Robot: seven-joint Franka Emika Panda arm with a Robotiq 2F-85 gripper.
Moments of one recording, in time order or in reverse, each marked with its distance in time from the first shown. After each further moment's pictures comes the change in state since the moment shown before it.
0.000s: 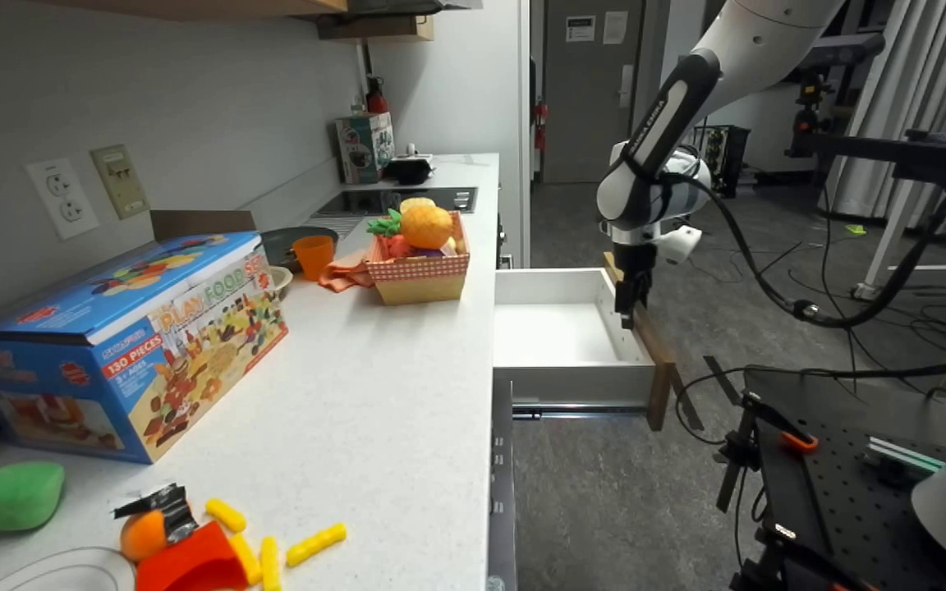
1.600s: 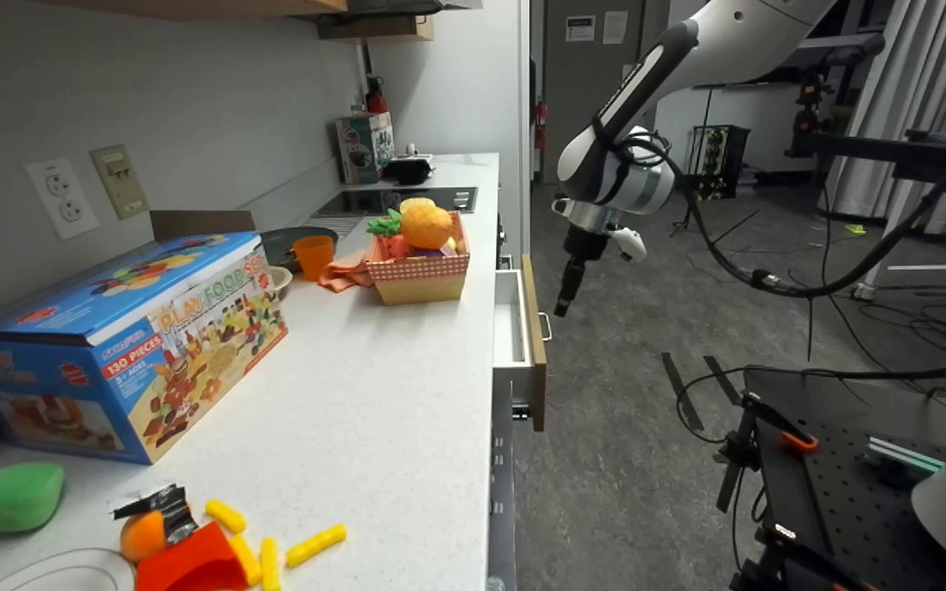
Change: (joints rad) arm -0.246 0.016 0.390 0.080 0.326 0.120 -0.524
